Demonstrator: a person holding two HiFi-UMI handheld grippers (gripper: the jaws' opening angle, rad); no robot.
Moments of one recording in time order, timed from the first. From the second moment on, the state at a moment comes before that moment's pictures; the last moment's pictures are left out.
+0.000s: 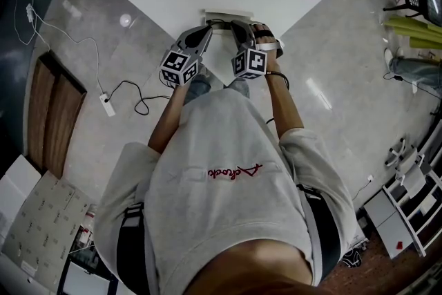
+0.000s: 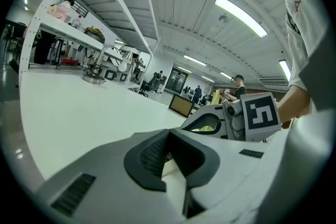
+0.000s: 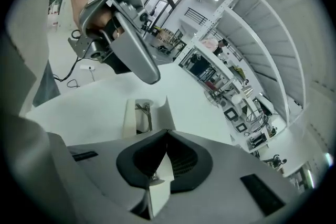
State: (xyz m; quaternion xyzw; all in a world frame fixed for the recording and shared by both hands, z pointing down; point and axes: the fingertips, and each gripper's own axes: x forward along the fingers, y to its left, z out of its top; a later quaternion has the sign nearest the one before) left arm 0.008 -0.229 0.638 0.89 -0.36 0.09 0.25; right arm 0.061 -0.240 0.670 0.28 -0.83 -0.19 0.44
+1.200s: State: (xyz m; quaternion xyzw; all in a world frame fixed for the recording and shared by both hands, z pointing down) left arm -0.001 -0.237 0.636 0.89 -0.38 0.09 0.25; right arm 0.064 -0.246 0.677 0.28 -0.83 -0.17 0.46
